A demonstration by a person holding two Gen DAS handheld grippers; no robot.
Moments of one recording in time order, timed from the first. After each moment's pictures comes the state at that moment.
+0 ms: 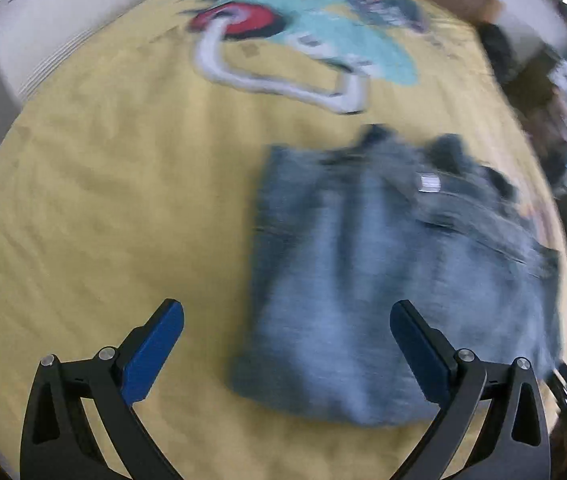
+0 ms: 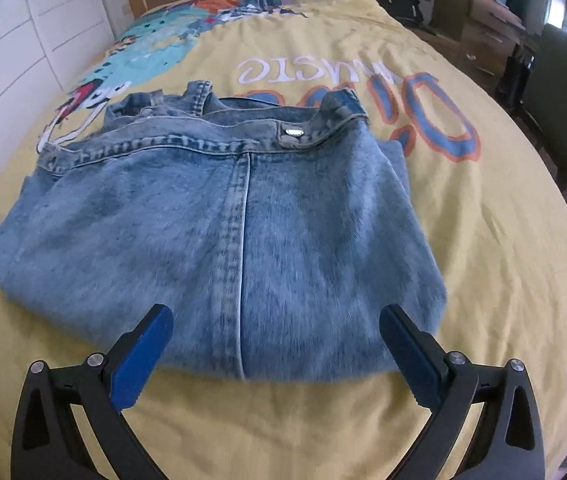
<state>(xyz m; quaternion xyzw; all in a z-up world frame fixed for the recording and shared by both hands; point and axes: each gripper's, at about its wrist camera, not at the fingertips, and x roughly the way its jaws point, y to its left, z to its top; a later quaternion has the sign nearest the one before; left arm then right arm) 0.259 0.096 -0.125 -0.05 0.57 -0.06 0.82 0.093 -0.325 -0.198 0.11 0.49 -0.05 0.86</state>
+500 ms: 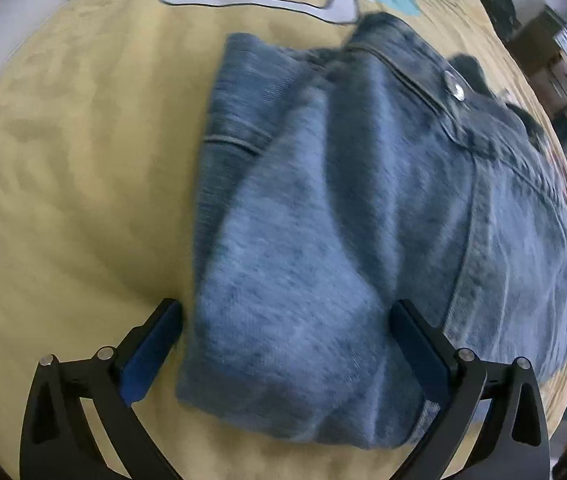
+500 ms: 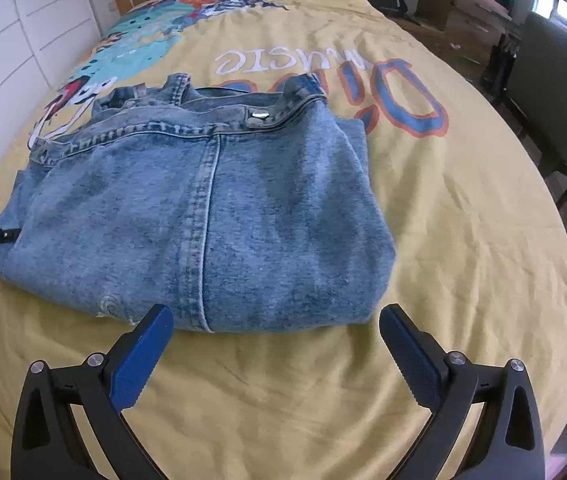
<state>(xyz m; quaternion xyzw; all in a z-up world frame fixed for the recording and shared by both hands) 0.259 0.071 -0.179 -0.02 0.61 -0.10 0.78 0.069 -0.340 -0.195 0.11 0.51 -0.08 0.85</state>
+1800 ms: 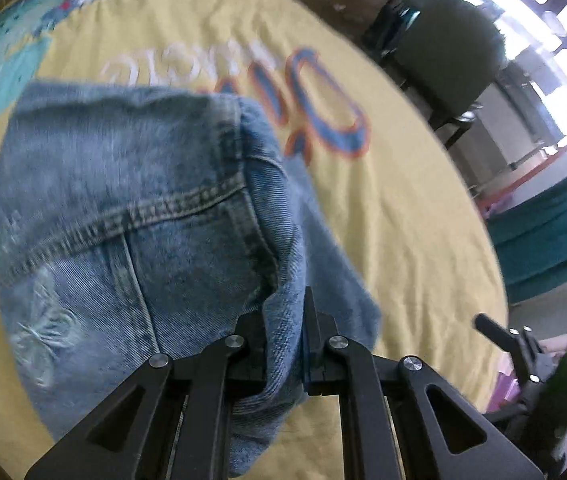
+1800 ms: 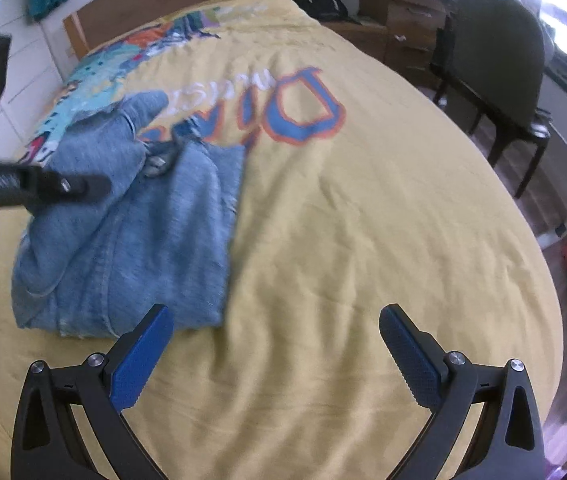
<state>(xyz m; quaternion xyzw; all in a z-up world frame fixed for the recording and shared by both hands) 0.175 -0.351 -0.142 0.09 0.58 -0.34 0.73 0.012 -0.442 -0.185 0.16 0.48 -0.14 0.85</state>
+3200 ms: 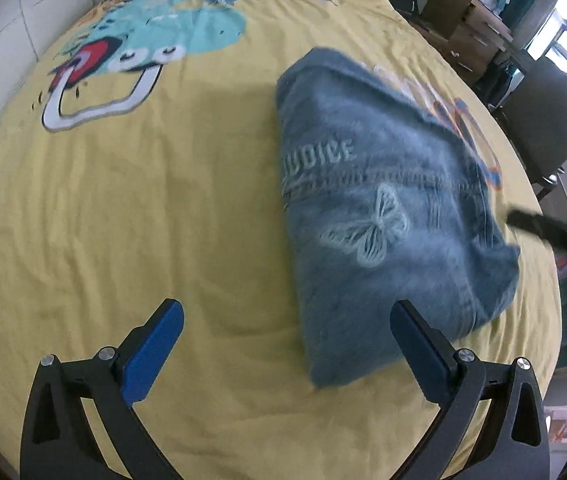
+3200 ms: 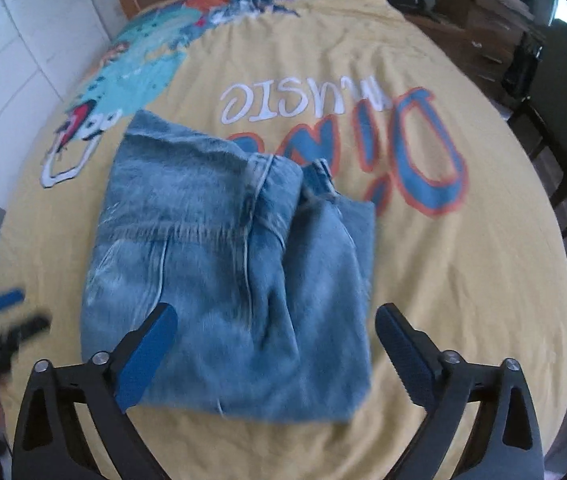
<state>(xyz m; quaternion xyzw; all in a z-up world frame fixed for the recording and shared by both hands) 0.167 -0.122 -0.102 0.05 0.56 -0.19 0.80 0.170 -0.377 -0.147 0.13 0.54 -0.03 0.83</state>
